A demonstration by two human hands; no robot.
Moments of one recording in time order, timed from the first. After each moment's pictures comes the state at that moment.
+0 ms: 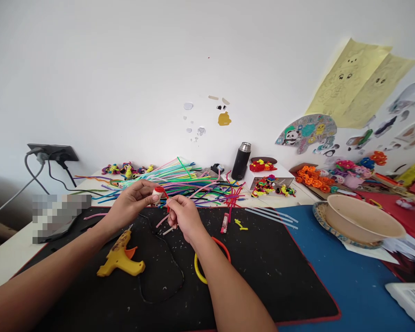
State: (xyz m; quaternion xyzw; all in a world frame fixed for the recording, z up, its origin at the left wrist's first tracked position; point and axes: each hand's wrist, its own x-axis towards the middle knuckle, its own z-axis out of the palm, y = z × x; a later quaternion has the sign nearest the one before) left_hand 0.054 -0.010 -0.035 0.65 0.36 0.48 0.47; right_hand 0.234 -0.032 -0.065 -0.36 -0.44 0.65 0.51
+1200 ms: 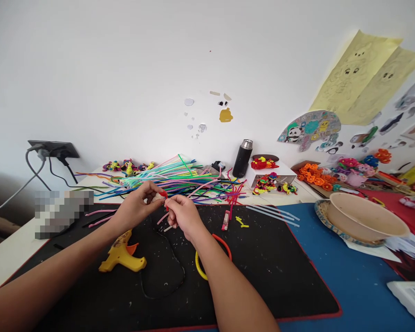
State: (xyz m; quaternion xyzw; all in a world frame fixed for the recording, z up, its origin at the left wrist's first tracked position) left_hand 0.056 -0.013 -0.049 0.76 0.43 0.41 0.26; right_hand 0.233 -0.034 -0.067 -0.37 -0.45 0.66 0.48
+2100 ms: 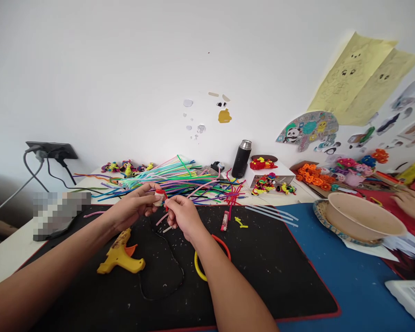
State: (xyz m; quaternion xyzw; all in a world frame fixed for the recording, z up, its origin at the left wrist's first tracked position) left_hand 0.059 -0.012 -0.035 0.49 0.40 0.42 0.65; right_hand 0.235 -0.032 -0.068 -0.38 -0.45 0.65 0.48
